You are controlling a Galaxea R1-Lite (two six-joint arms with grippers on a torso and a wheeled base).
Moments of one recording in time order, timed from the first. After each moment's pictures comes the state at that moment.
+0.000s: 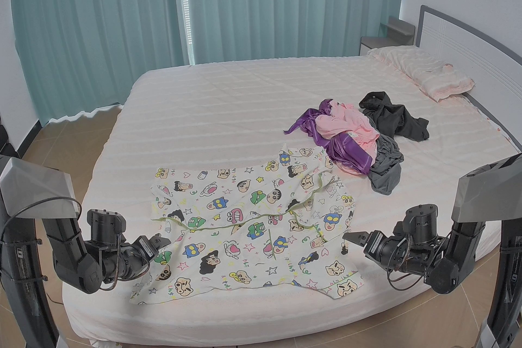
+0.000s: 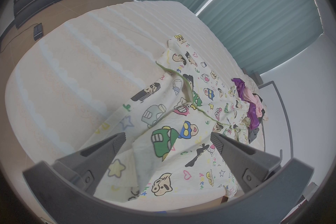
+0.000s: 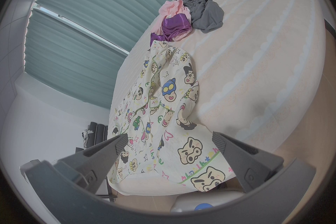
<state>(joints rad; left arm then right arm) -0.09 2.24 -0.36 -1.11 -0.12 -0.82 0.34 2.27 -0.38 -1.30 0.15 0.88</state>
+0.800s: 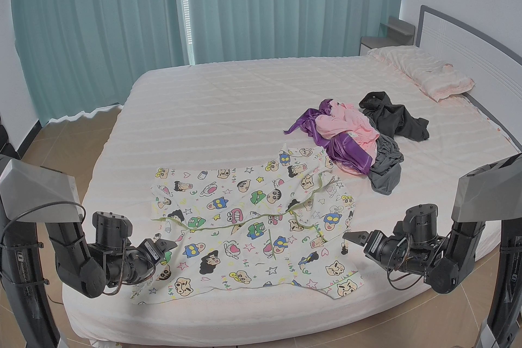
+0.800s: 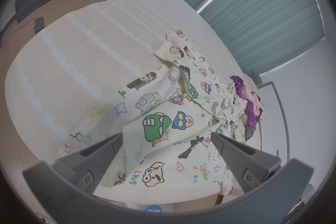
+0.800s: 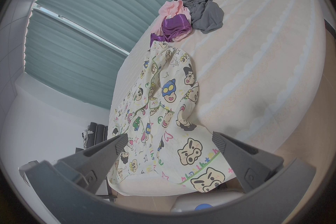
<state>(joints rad) -0.15 2.22 -0.35 -1.11 -0.12 -0.88 0.34 2.27 -0.38 -1.30 0.15 0.88</state>
